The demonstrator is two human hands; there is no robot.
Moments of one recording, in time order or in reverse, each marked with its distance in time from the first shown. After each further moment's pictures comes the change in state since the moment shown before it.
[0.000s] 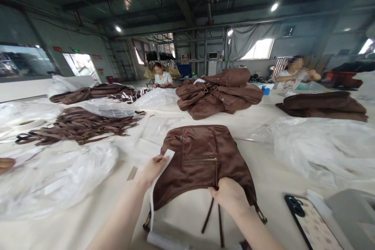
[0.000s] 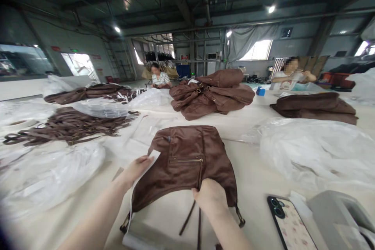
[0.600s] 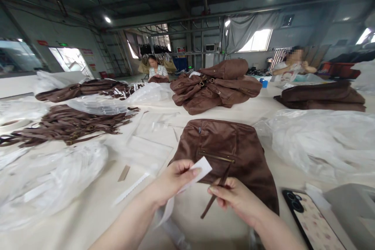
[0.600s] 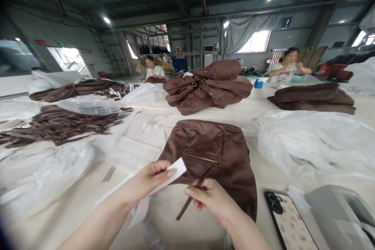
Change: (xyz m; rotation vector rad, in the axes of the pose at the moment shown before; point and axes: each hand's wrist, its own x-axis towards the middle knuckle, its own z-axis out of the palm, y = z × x) left_hand -0.058 0.088 0.035 -0.339 -0.693 0.108; right_hand -0.023 0.016 -0.033 1.243 -0.456 -0.144
